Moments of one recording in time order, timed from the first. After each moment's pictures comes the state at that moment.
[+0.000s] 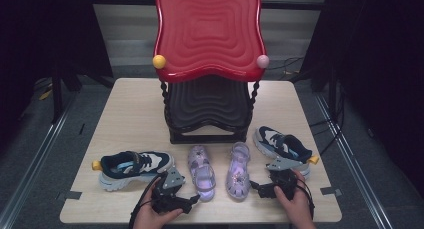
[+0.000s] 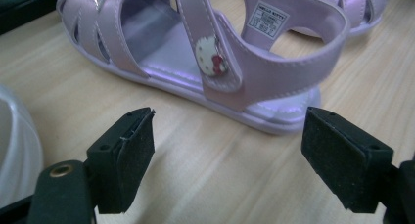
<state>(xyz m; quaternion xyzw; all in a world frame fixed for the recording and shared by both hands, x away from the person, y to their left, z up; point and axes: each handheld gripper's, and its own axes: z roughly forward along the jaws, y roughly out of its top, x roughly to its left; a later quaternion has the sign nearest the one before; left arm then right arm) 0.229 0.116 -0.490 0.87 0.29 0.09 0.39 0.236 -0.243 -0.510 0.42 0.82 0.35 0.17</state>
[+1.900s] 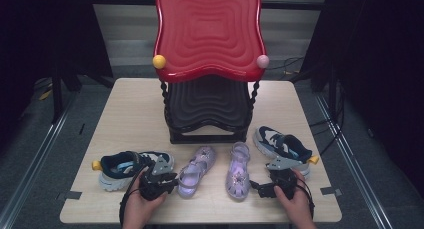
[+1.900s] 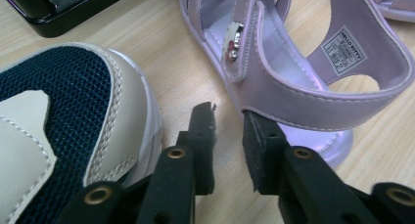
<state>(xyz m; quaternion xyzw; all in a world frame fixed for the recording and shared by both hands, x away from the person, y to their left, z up) 0.255 0.148 -0.484 0.88 0.32 0.10 0.35 0.237 -0.243 -0.510 0.42 0.82 0.35 0.17</state>
